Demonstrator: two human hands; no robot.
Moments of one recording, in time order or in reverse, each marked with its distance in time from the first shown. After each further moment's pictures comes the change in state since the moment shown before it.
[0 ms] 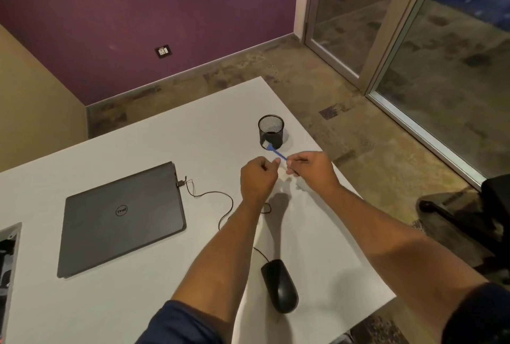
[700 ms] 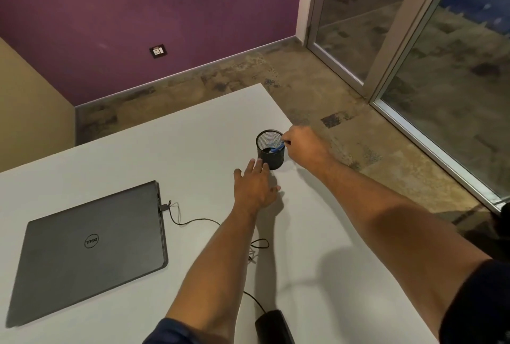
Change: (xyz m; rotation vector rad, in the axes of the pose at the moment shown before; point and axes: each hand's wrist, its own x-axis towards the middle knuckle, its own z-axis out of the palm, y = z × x) left_hand 0.098 -0.028 0.035 0.979 -0.349 0.292; right_hand 0.151 -0.042 0.008 -1.060 -0.069 -0.455
